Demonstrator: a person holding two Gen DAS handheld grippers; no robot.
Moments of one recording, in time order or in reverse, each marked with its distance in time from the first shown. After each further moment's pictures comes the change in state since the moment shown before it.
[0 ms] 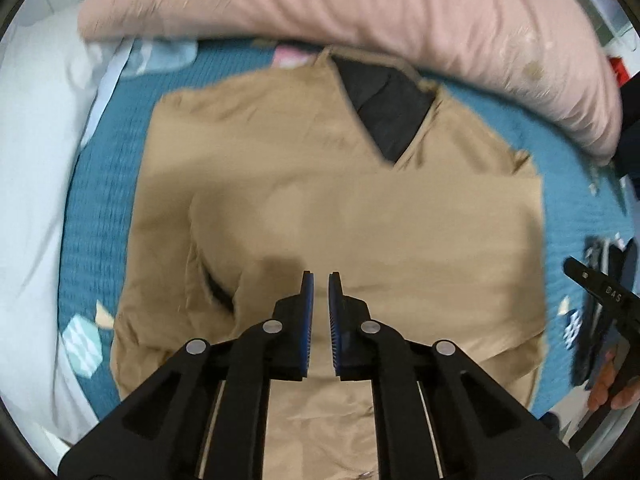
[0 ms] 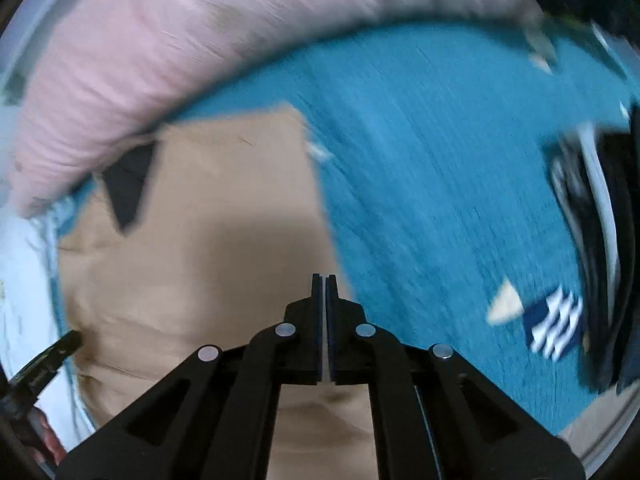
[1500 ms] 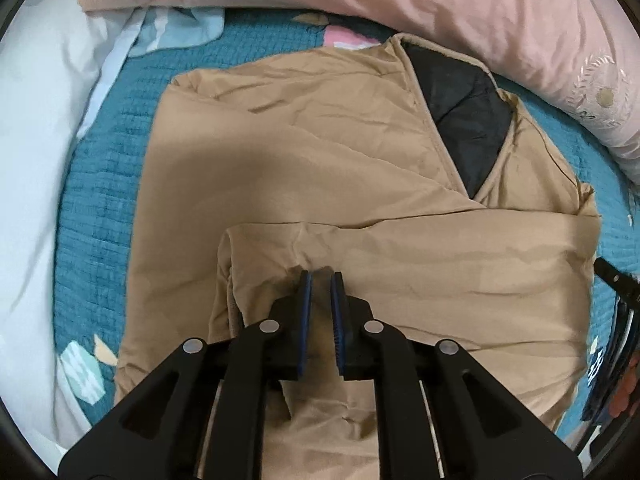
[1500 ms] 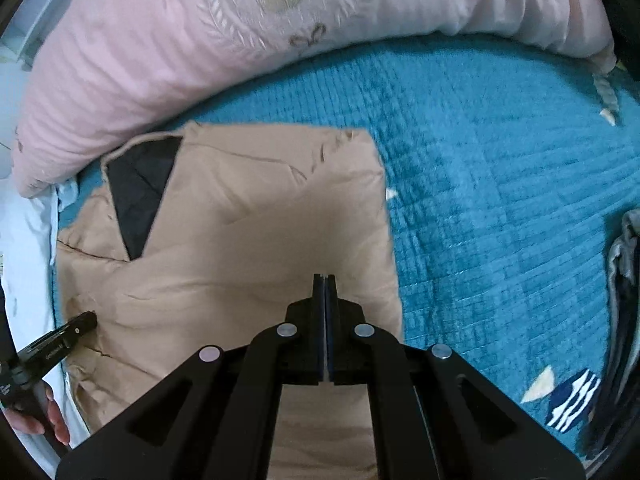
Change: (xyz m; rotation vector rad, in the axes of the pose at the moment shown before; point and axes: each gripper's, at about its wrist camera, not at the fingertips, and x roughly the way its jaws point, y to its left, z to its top) left arm 0.058 0.033 0.044 -0.063 0.054 0.101; right arm 0.055 0.030 0.040 -0.109 0.041 0.022
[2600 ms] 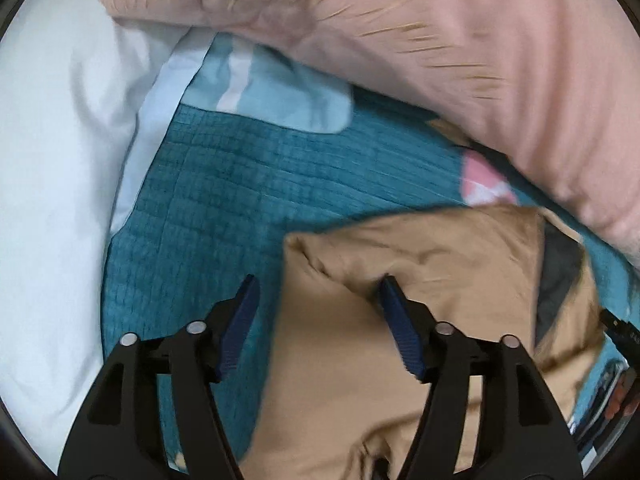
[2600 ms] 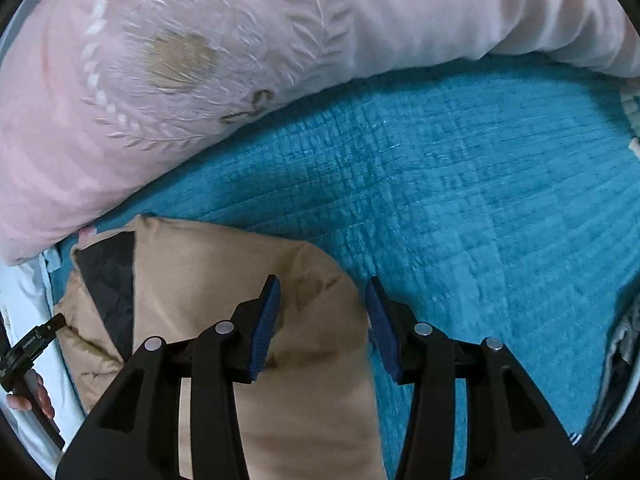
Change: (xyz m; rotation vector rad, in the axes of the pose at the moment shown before) left arm 0.020 0.111 0.103 -0.164 0.006 0.011; right arm 0.049 -0.034 0.091 0.091 0.097 -0.011
